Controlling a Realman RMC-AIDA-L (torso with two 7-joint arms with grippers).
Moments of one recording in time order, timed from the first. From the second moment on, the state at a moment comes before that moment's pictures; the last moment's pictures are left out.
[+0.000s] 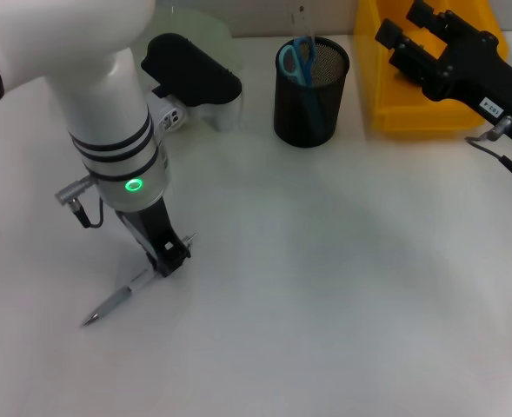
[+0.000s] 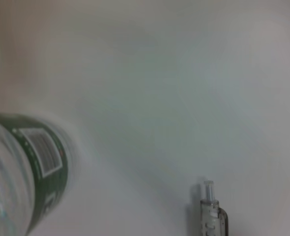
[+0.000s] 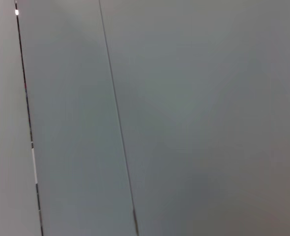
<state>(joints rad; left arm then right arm) -0.97 -2.08 1.68 0.84 2.63 1.49 -2.81 0.55 2.08 -0.75 -0.27 -1.26 -1.41 0.87</state>
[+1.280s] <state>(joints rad) -0.73 -2.07 1.46 1.31 2.38 1.30 -2.58 0.39 2.08 -0.57 -0.32 -1.28 -1.57 0.95</state>
